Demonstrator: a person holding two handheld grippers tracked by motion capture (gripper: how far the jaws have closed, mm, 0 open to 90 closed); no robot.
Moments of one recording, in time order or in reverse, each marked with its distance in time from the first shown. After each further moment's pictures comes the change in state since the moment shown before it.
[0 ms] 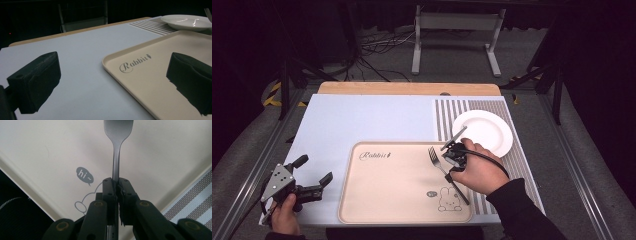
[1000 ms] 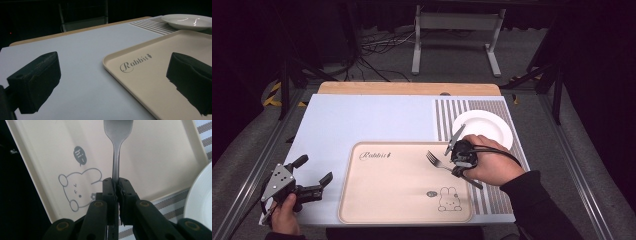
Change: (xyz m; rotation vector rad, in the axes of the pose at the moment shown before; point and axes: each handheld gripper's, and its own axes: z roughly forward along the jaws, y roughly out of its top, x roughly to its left) left arm 0.000 0.000 0.000 0.005 0.002 0.001; right arm -0.011 -0.001 -0.025 0.004 -0.023 -0.479
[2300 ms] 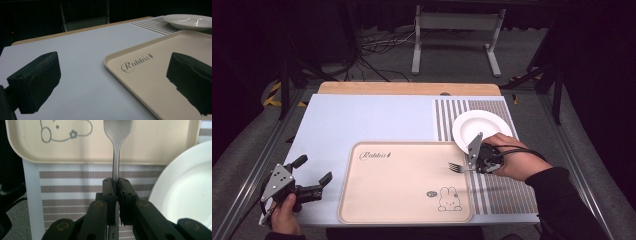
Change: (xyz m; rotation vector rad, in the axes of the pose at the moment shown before) left arm 0.001 0.000 -0.001 0.001 0.011 -0.003; right arm -0.031 -0.046 -0.009 0.119 -0.048 -0.437
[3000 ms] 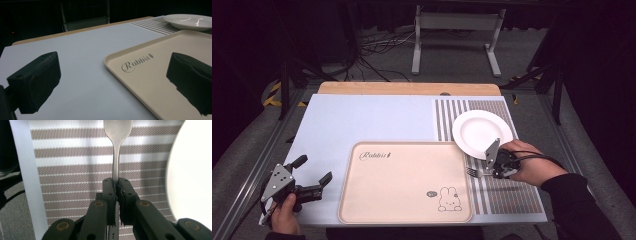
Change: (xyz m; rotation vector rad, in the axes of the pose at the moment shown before) left arm 0.000 0.000 0.000 0.000 0.004 0.000; right arm 0.007 -0.051 0.012 0.055 0.023 0.059
